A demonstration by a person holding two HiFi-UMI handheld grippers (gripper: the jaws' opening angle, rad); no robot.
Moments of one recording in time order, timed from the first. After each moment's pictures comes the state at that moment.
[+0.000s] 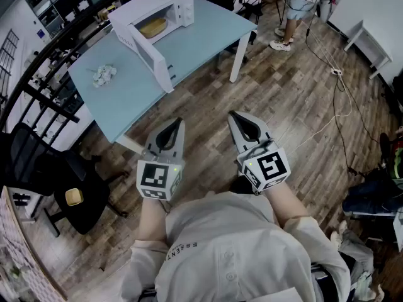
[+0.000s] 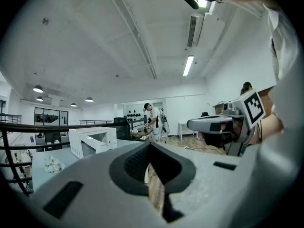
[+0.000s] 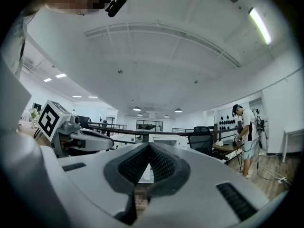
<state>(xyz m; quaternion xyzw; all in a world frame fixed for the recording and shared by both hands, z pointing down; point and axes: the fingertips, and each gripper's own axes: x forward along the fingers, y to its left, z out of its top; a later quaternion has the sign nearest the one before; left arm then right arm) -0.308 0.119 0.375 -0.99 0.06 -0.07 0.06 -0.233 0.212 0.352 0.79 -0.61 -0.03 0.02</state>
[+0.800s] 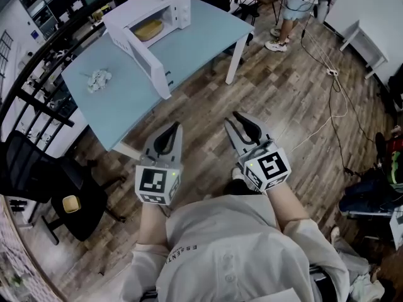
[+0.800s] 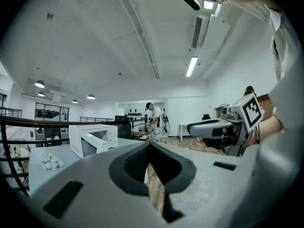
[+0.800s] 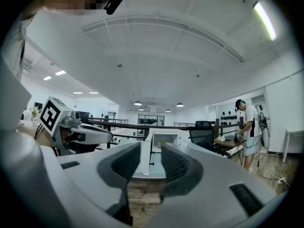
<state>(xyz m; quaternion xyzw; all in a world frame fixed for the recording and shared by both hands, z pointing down) -0.294 0.091 0.379 -1.00 0.06 -0.07 0.03 -0.210 0.187 0.369 0.78 -0.62 0.00 0.04</state>
